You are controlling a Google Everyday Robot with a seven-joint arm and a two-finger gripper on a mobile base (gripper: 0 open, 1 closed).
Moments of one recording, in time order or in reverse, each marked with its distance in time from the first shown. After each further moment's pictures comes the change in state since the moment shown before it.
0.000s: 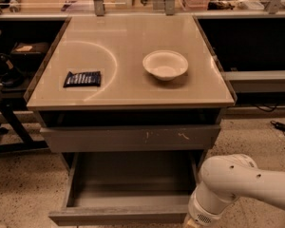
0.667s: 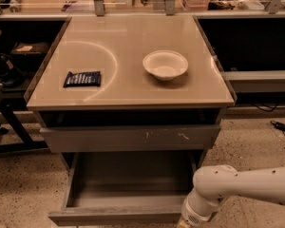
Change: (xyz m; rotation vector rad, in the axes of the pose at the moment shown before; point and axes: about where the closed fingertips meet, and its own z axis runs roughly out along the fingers) arm -0.001 -0.039 0.091 -0.055 -0.028 0.083
